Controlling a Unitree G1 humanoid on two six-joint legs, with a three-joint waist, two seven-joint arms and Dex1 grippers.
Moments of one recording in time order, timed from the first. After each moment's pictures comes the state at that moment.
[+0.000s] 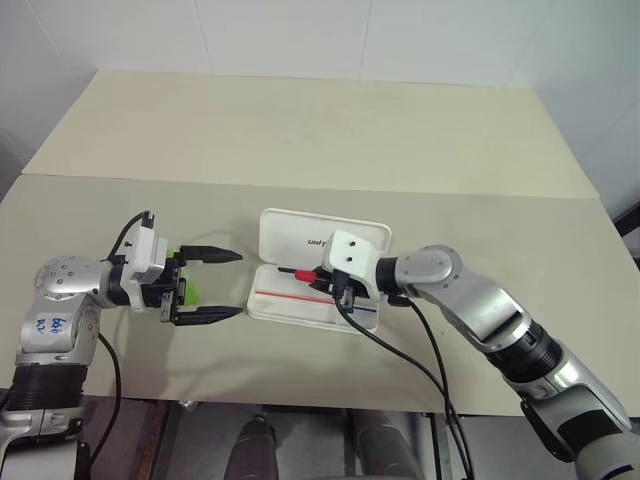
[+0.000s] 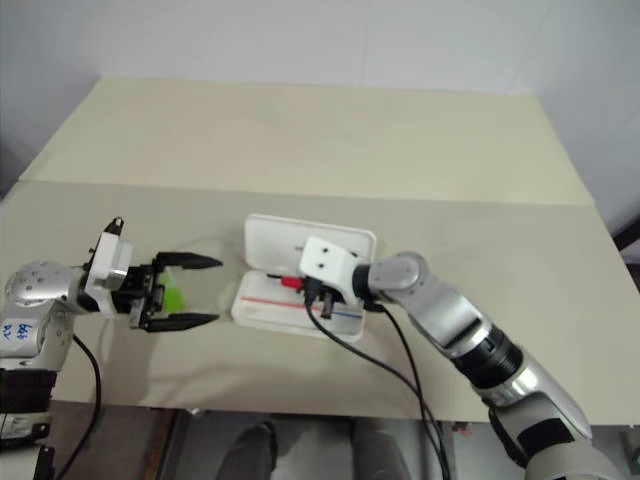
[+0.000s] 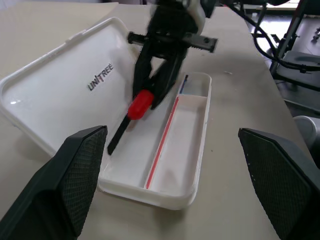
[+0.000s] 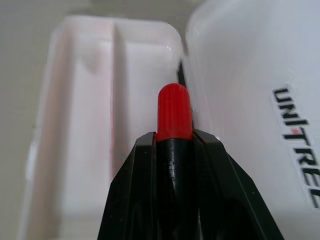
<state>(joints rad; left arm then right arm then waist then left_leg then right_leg) -0.34 0.77 0.17 0.08 -0.51 0.10 -1.40 -0.74 -0.53 0.54 -0.19 0.18 0.65 0.77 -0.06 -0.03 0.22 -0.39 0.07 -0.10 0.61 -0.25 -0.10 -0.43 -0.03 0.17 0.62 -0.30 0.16</state>
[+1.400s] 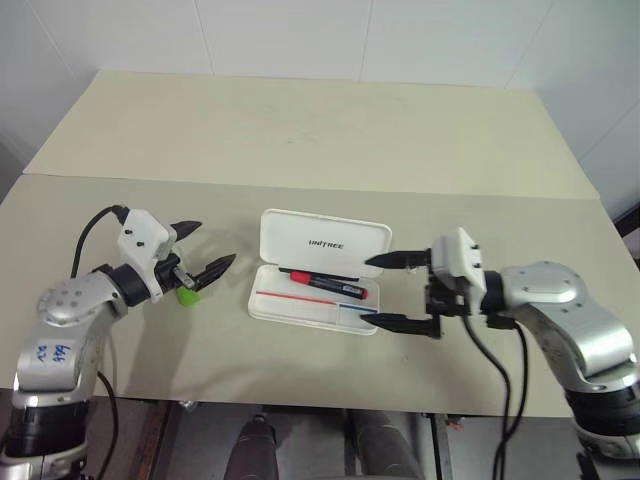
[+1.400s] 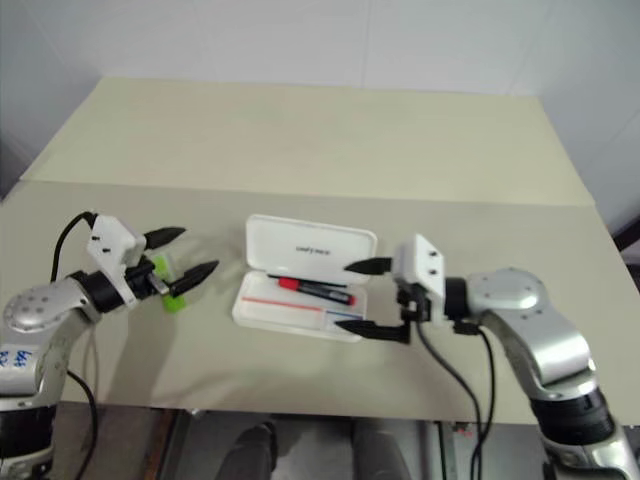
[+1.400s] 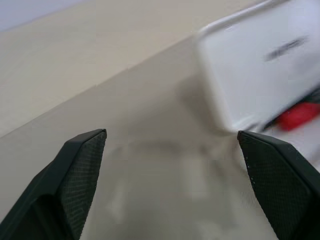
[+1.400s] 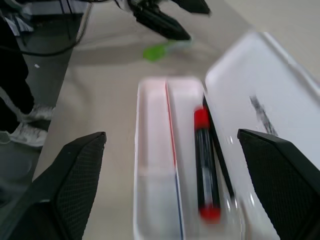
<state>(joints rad) -0.15 0.65 0.28 -0.31 -0.32 0.52 -0.55 -0.30 -0.73 -0.03 -0.41 0.53 0.48 1.15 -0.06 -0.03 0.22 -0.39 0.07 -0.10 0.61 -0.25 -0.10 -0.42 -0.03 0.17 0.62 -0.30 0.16</state>
